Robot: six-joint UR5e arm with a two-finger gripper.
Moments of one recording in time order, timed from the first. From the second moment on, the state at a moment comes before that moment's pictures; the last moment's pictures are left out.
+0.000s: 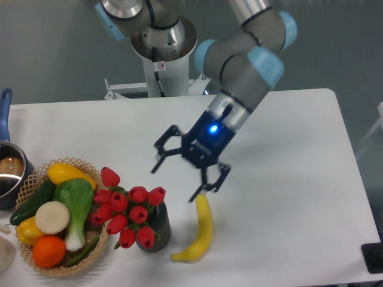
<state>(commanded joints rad) 2.69 -1.76 -1.80 -0.67 0.70 0.89</state>
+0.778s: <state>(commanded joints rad) 2.77 -1.75 -1.81 -0.68 1.38 1.10</state>
